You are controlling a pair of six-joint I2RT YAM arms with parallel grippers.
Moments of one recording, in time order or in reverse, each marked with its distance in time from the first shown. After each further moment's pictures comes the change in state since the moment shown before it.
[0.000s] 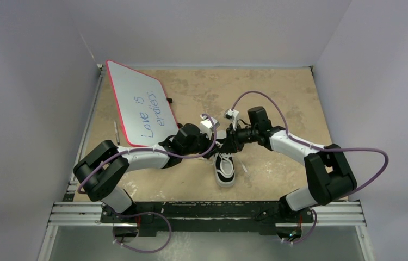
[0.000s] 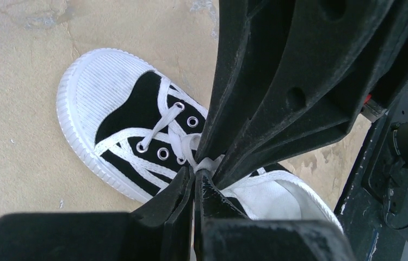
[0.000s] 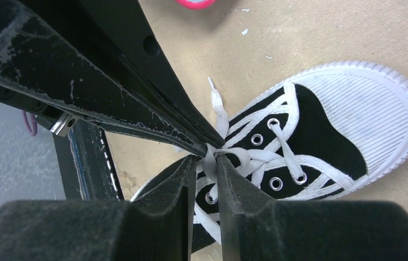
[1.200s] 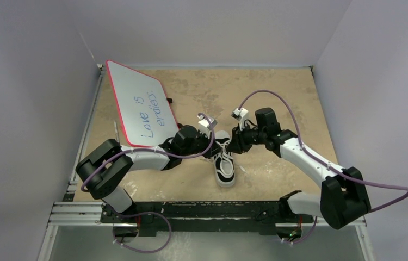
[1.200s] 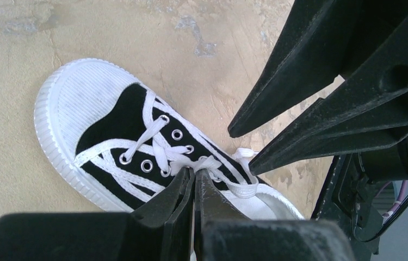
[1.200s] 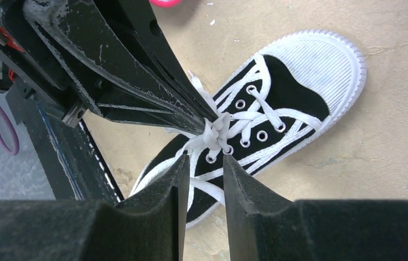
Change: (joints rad) left arm 0.008 0.027 -0.041 0.159 0.032 -0.112; right arm 0.001 -0.225 -0.031 -0.134 0.193 0.062
